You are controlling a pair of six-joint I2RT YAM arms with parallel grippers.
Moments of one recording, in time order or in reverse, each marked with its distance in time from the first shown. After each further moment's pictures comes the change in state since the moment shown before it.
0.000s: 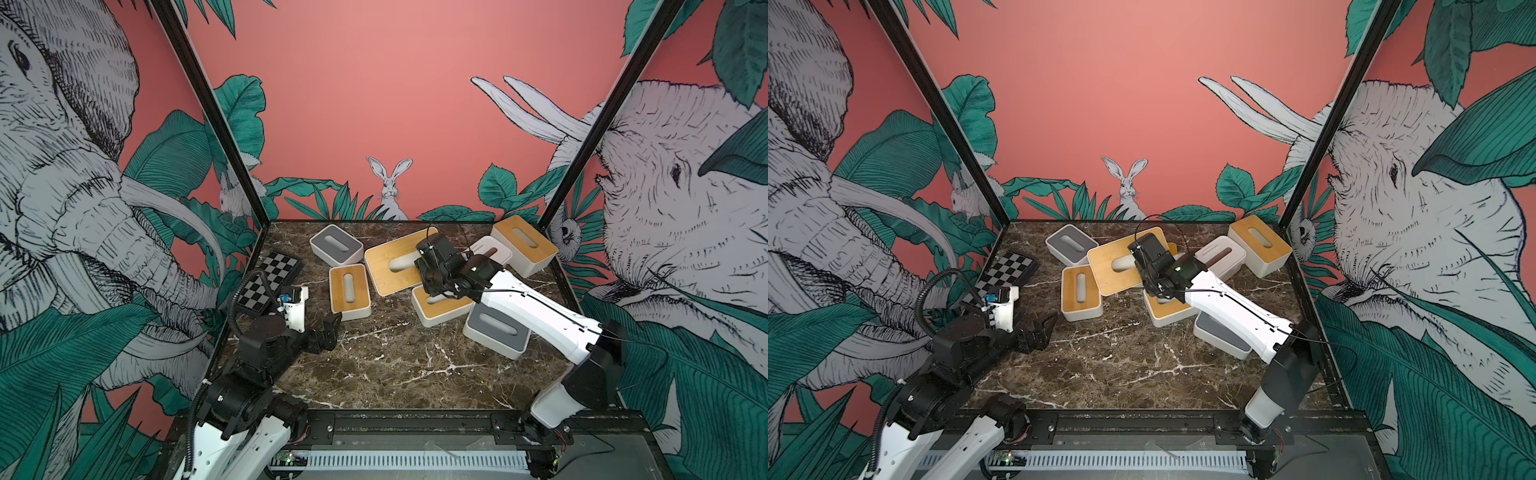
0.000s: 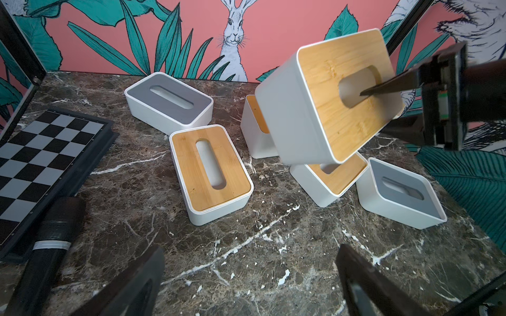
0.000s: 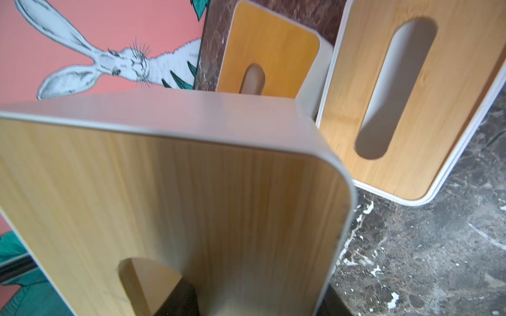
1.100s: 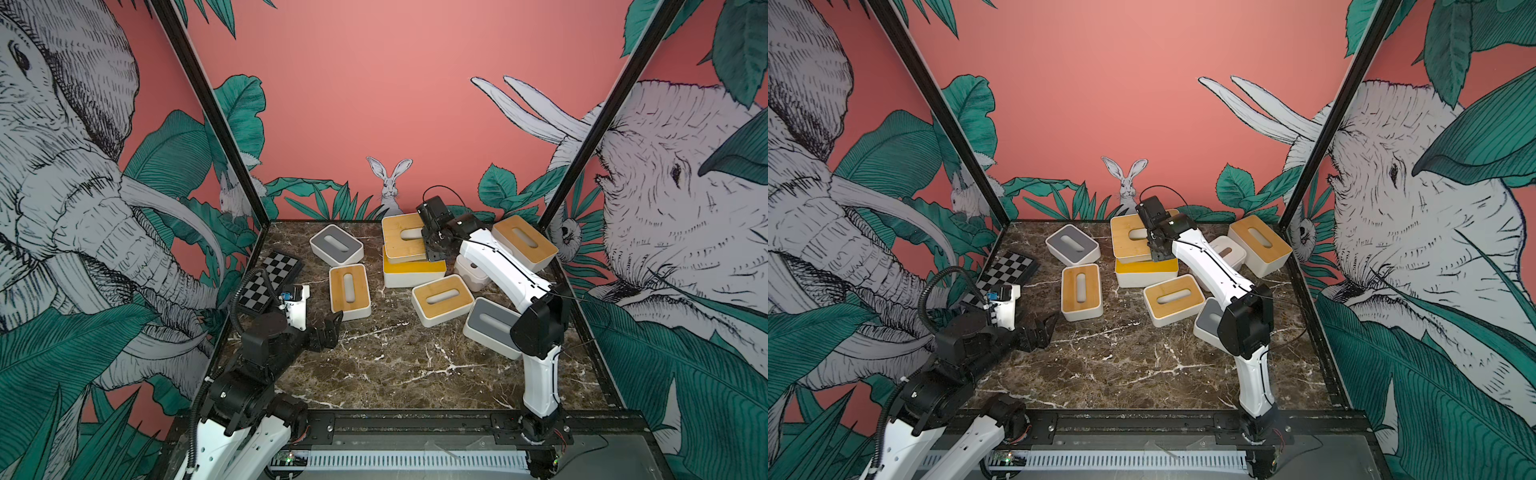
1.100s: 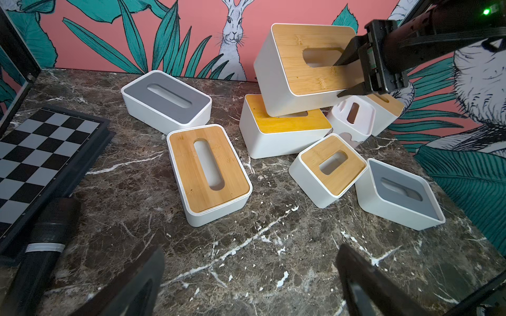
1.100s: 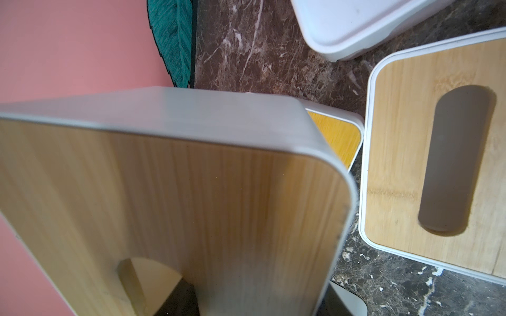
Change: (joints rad) left arm 0.014 0.017 -0.005 0.019 0.019 -0.003; right arm -0.179 0.420 0.523 -0.251 -0.030 0.100
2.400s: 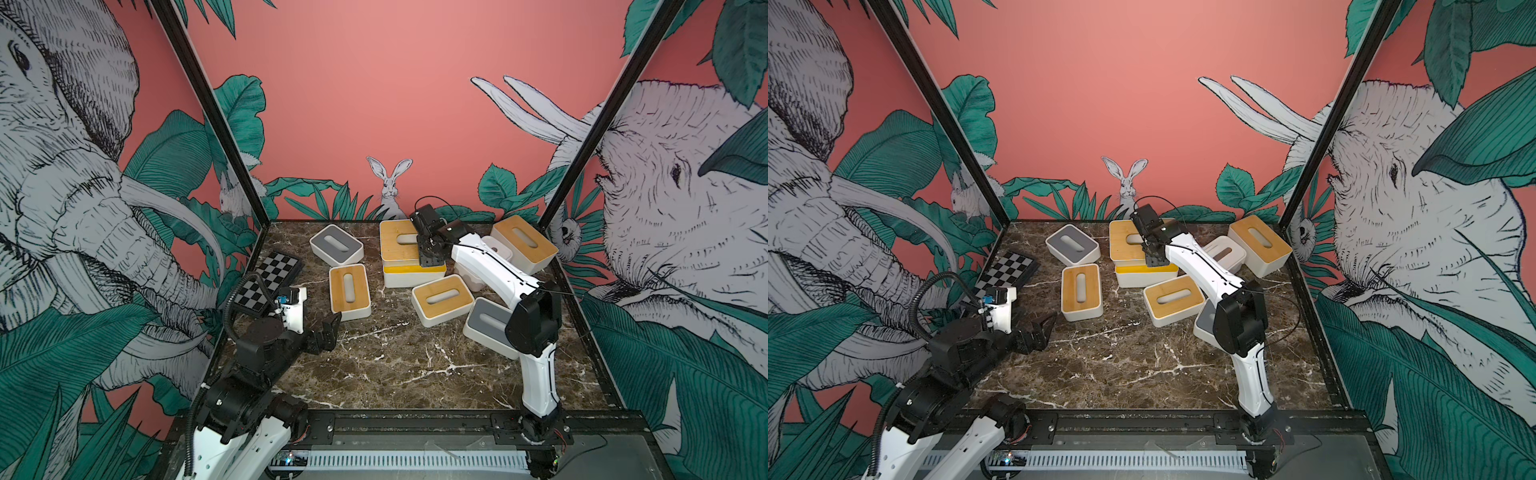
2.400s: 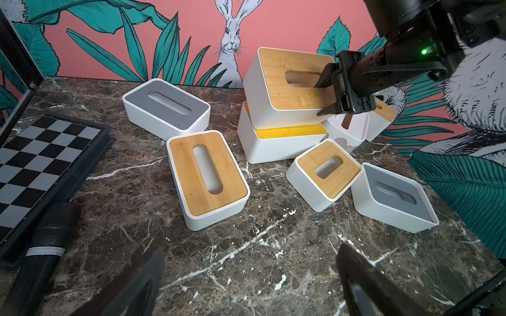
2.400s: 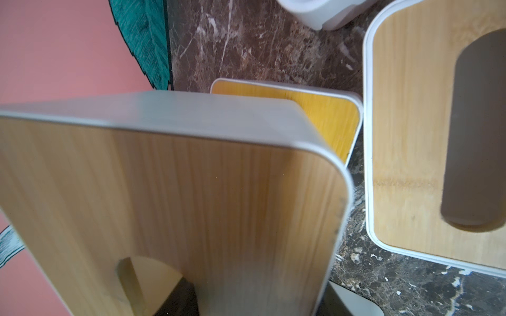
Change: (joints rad) left arm 0.000 -0.045 -0.006 0.001 0.002 0.000; right arm 0.026 0.033 -0.080 0.097 0.001 0.098
